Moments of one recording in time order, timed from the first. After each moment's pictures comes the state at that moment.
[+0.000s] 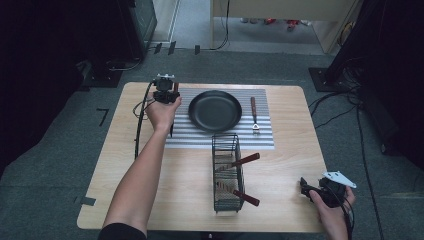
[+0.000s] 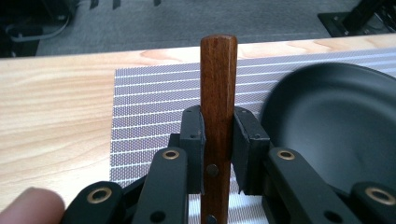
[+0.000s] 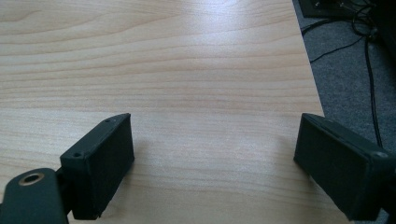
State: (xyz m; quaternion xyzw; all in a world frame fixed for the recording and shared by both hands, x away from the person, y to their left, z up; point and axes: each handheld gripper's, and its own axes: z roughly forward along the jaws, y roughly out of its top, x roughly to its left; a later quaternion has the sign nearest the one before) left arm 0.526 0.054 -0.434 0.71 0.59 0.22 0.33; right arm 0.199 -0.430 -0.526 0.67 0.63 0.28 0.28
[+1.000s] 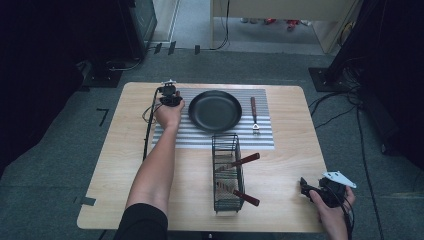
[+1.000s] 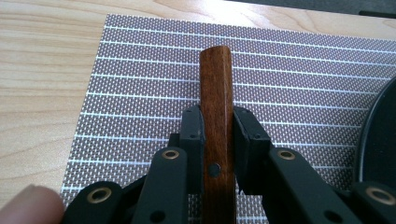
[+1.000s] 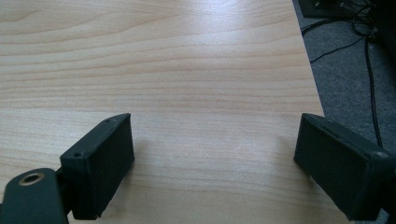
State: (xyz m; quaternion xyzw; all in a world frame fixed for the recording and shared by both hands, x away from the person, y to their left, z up) left arm 0.568 0.048 -0.501 0.67 0.65 0.20 0.29; right arm 0.199 -0.430 -0.526 0.67 0.63 0.29 0.28
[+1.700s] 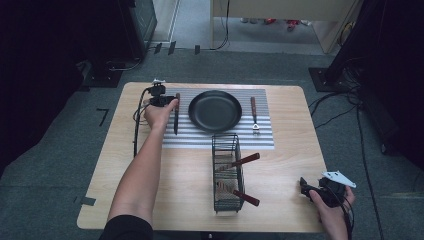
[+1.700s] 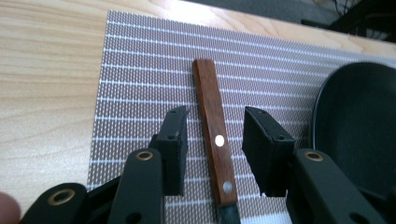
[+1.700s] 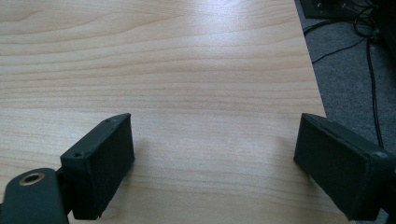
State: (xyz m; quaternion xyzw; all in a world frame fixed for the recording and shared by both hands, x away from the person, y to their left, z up) left arm 0.552 0.087 -0.483 0.68 0.64 0.12 0.35; right arm 0.200 -0.430 -0.526 0.66 0.63 0.29 0.28
